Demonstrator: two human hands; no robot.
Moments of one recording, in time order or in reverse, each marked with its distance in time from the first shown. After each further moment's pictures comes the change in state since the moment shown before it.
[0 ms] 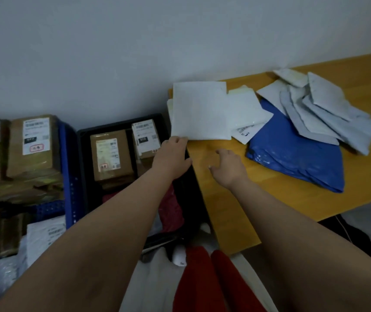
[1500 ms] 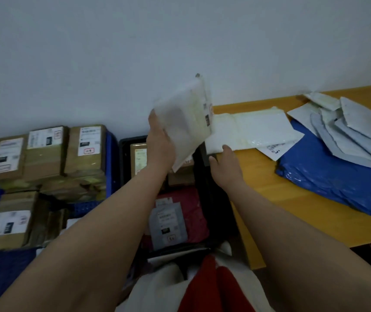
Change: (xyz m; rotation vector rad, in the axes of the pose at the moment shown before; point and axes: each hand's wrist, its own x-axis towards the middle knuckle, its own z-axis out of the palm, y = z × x) left_hand -0.055 -0.052 -0.084 -0.633 0.718 -0.135; right_hand -0.018 -0.101 0.017 0.373 0.118 -0.085
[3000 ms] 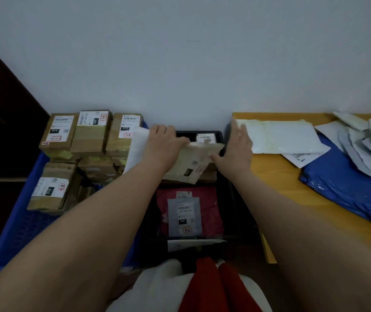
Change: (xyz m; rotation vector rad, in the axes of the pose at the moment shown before) left_hand -0.042 -0.030 -0.111 1.113 -0.231 0.407; right_hand -0.052 -0.067 0.027 -0.286 0.126 -0.296
